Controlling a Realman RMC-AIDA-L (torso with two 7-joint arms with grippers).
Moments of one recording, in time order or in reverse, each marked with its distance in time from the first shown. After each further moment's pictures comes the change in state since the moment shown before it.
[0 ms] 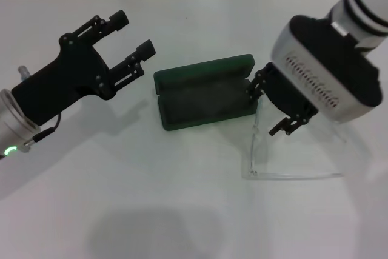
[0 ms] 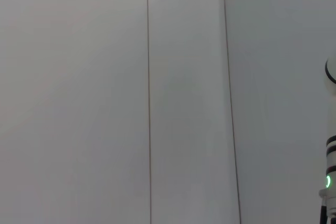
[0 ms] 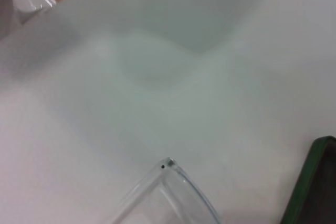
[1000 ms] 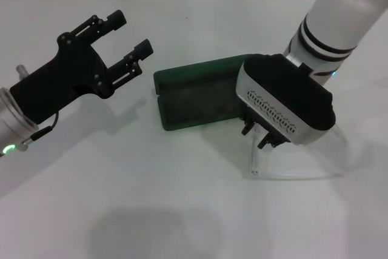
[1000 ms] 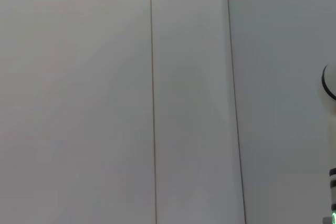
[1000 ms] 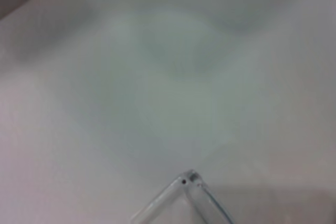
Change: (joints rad) left arm -0.001 0.004 0.001 -0.004 -0.003 -0.012 0.002; right arm 0.132 0.001 -0.228 0.247 0.066 0.156 0.064
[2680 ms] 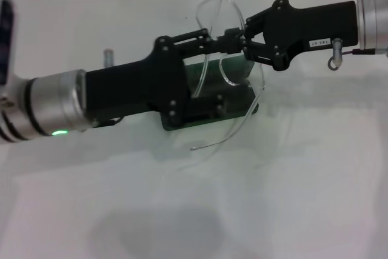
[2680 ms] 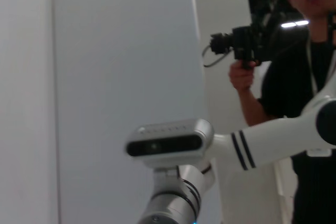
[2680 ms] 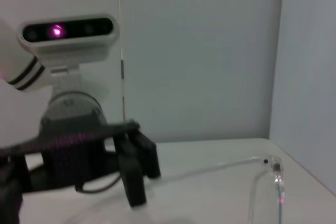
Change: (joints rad) left arm -0.228 -0.003 0.000 0.038 0.312 0.154 -0.021; right arm -0.243 -0.029 0.752 0.203 0.583 -0.103 0.035
